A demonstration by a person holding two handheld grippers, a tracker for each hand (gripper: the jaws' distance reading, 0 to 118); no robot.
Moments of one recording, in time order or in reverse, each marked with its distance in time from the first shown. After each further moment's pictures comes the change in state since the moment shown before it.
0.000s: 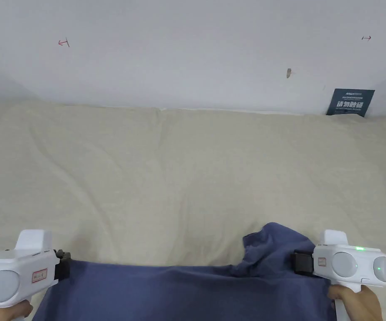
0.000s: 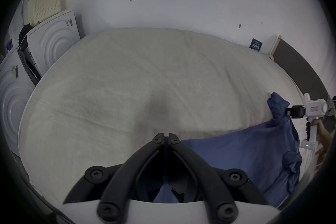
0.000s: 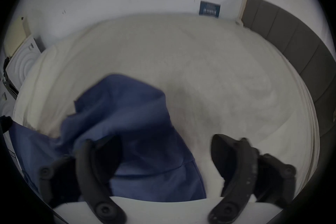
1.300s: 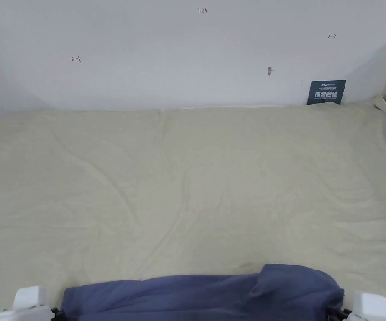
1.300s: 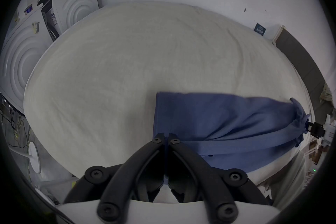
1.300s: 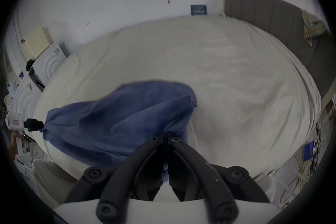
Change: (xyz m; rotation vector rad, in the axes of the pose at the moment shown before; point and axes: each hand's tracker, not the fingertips) left arm -0.040 -0.192 0.100 -0.158 0.043 0.085; right arm 0.025 -0.279 0.213 0.102 0.141 -0.099
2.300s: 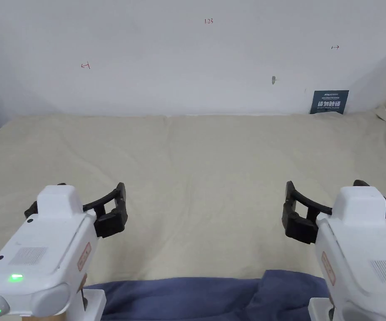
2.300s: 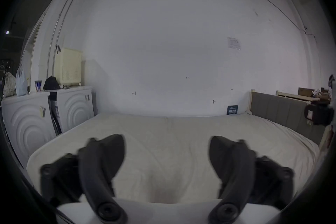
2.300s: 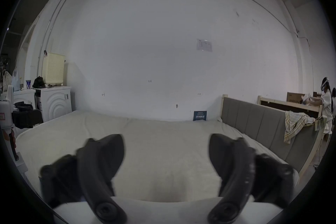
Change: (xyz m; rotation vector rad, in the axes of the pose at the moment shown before) left arm 0.138 0.063 0.168 0.920 -0.041 -0.133; right arm -0.127 0.108 0.157 0.835 -0.085 0.195
